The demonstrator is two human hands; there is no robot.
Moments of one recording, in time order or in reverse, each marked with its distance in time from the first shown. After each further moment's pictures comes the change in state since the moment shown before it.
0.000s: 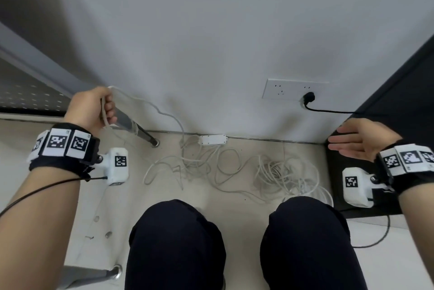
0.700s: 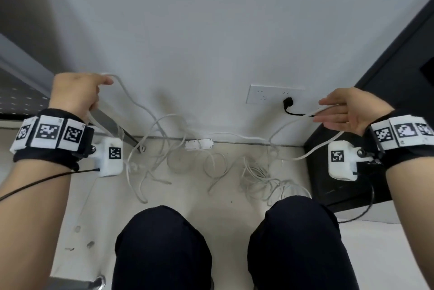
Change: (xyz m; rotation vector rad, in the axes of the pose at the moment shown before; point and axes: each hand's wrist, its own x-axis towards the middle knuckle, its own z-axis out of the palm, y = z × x) left_hand -0.029 0.037 0.014 0.201 0.176 0.322; right_hand -0.039 -0.053 -0.017 0.068 -0.060 -0.190
